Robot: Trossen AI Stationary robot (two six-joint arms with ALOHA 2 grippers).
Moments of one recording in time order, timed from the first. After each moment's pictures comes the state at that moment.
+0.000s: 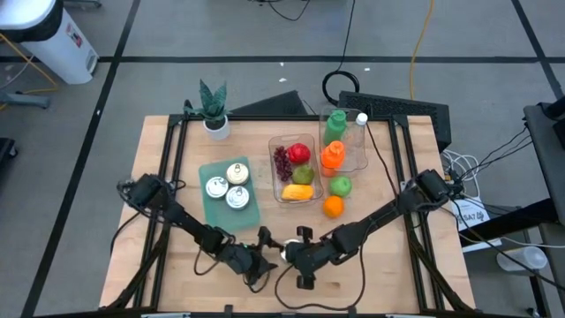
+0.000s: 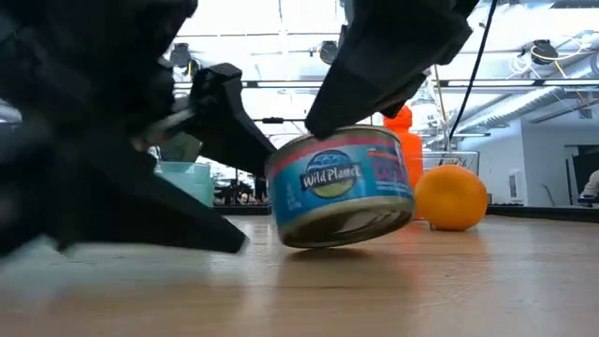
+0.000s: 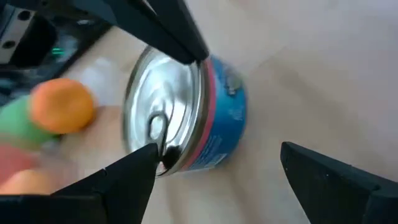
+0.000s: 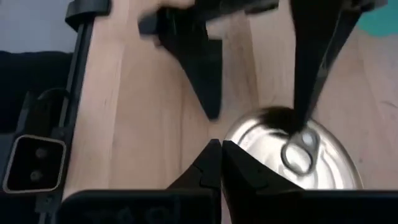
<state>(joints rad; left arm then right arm) -0.58 1.97 0.84 0.58 -0.47 0.34 0.50 1.94 1.33 -0.23 0.18 0.52</state>
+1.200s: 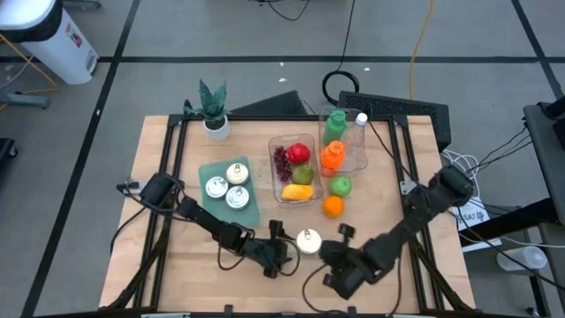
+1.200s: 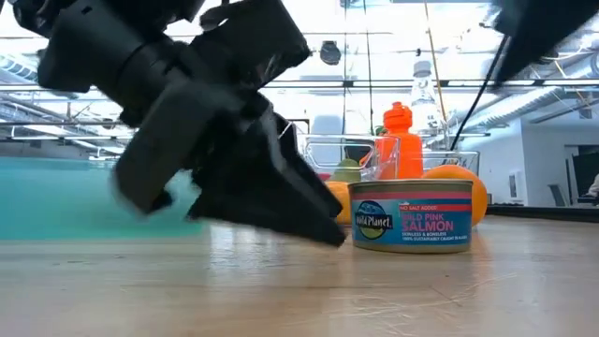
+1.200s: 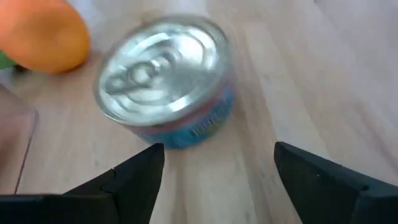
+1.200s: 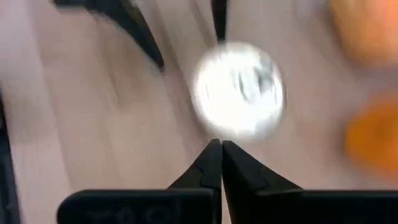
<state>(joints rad) -0.46 2.05 1.04 0.36 -0.38 -0.03 0.71 1.77 1.33 -0.81 0.52 0.97</state>
